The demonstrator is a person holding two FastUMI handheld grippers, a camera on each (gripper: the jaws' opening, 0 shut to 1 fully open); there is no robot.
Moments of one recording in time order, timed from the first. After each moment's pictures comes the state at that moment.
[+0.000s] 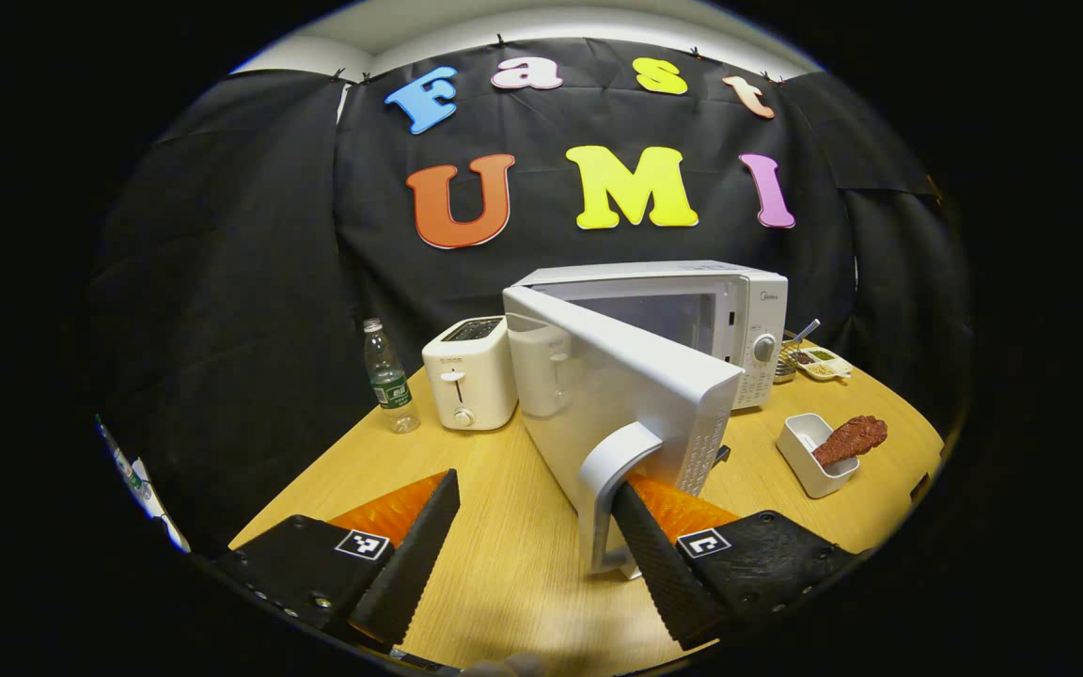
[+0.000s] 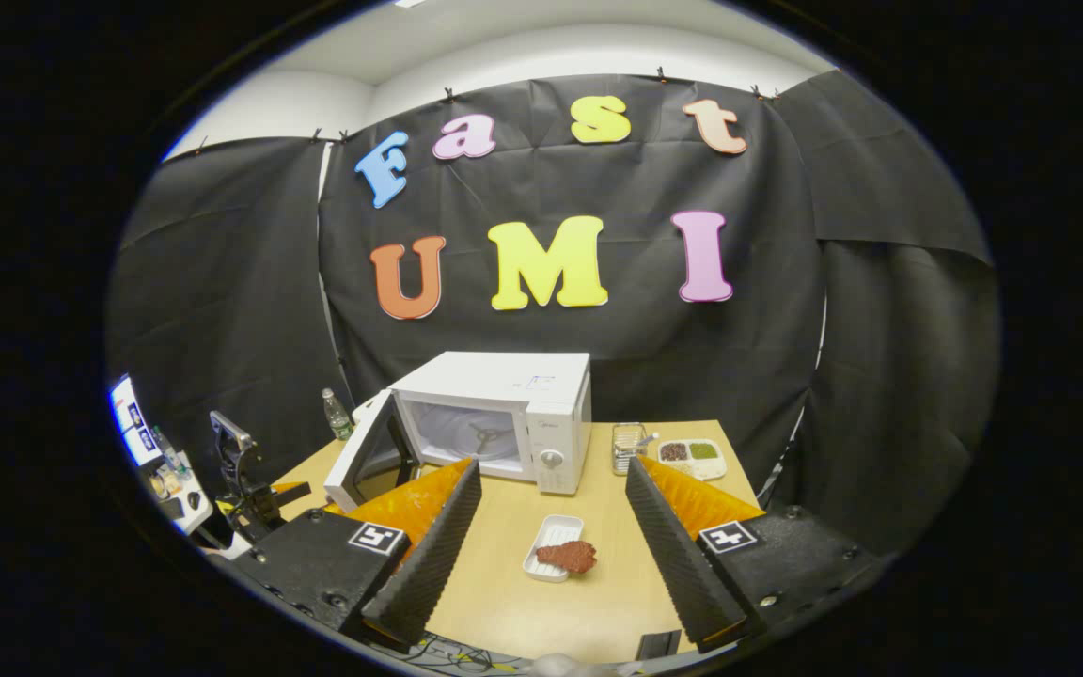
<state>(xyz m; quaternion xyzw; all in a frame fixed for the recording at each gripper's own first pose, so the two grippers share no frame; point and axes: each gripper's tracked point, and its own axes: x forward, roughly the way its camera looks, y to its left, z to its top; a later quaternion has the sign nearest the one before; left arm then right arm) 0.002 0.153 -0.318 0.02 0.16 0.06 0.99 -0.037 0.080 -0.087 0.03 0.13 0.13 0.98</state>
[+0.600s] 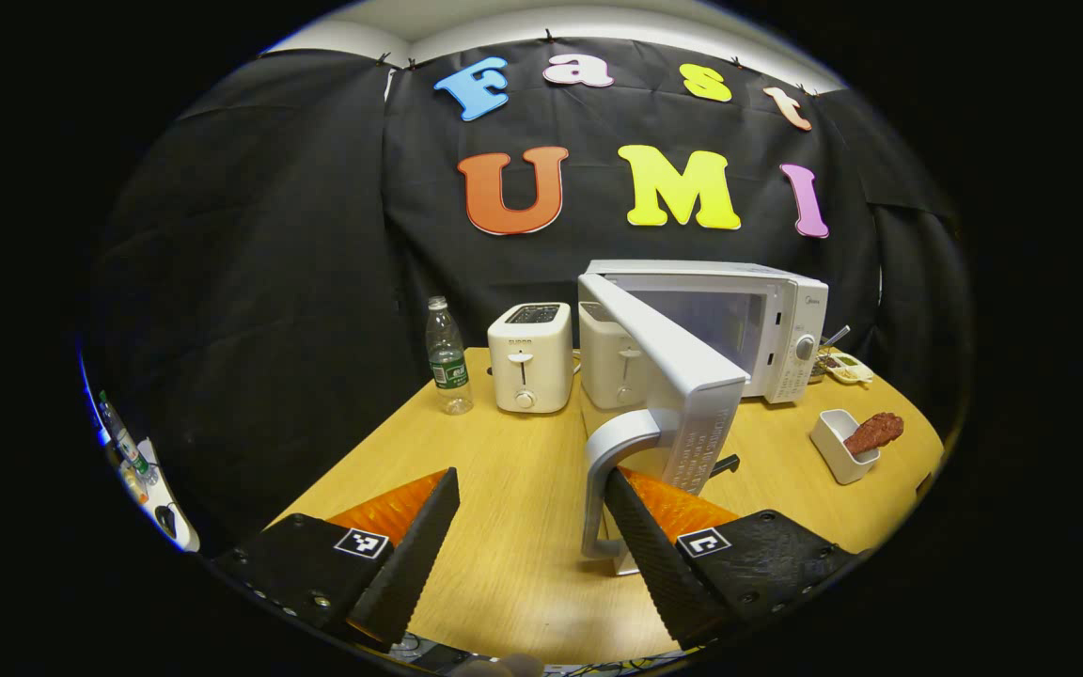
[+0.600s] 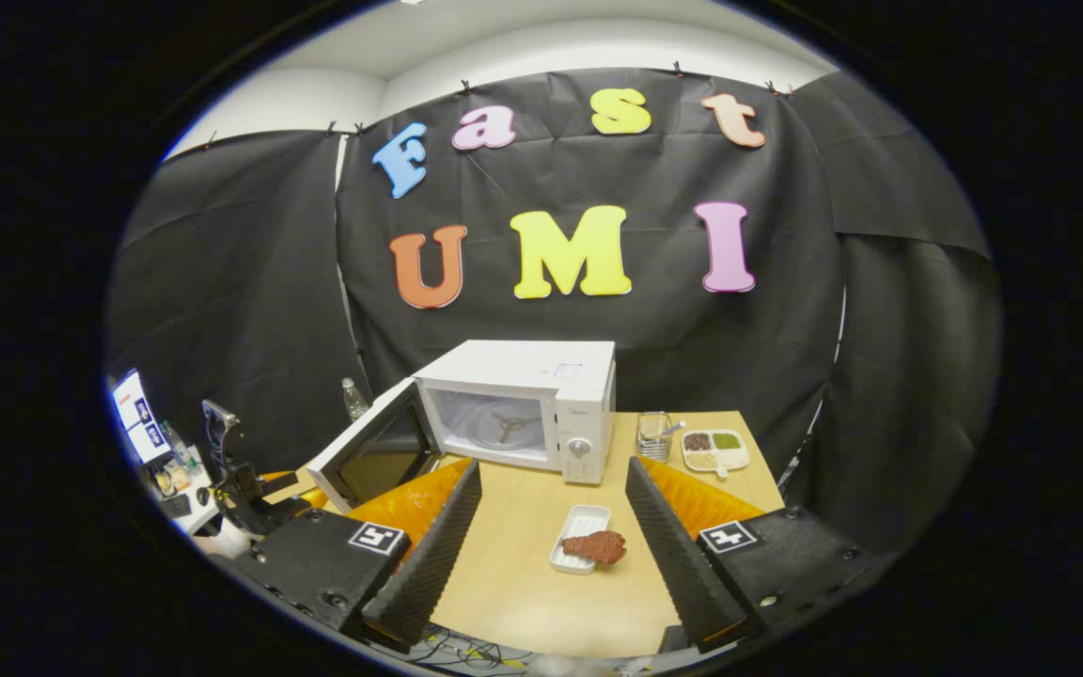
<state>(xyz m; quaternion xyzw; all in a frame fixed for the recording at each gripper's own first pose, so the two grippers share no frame) -0.030 0.229 -0.324 0.02 0.17 0.09 0.98 -0.045 0.110 -0.097 0.02 0.14 0.15 0.98</state>
